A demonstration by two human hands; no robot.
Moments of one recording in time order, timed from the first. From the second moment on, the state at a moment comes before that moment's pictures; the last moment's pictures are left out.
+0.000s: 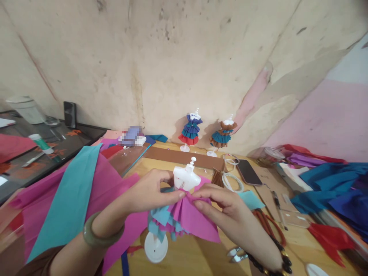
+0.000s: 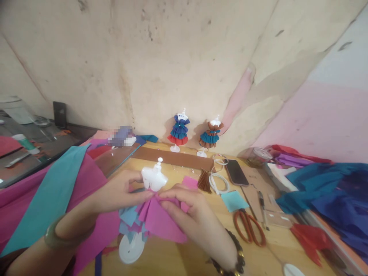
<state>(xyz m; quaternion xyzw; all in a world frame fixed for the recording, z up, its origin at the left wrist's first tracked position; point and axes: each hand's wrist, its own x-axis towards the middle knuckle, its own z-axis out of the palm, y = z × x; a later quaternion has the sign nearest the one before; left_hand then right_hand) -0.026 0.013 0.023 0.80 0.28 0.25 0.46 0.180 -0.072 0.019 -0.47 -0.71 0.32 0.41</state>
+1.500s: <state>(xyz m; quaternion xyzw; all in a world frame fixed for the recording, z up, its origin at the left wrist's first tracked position) -0.024 0.008 0.025 0.80 0.27 0.27 0.47 0.173 -0.068 0.016 -0.48 -0.70 0.24 0.47</state>
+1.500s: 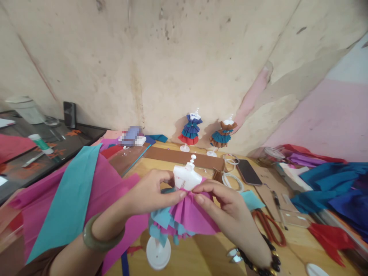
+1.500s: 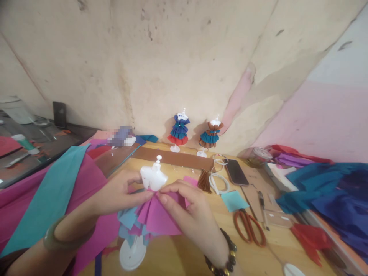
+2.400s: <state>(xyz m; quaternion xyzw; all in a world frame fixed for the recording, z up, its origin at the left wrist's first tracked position) -0.021 0.018 0.030 0.71 0.37 0.28 0.53 0.149 -0.071 -0.005 -0.40 -0.82 -0.15 0.38</state>
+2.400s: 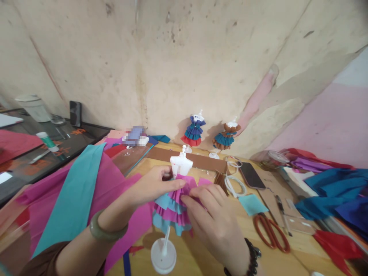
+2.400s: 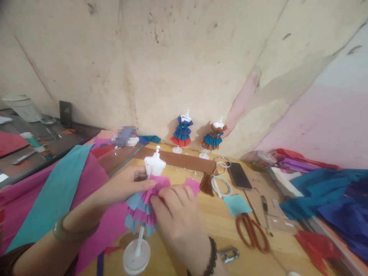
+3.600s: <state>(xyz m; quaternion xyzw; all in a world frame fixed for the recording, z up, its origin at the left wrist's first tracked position) -0.026 0.013 0.031 0.77 0.31 0.19 0.52 0.173 -0.065 0.009 -0.49 -0.70 0.26 0.45</state>
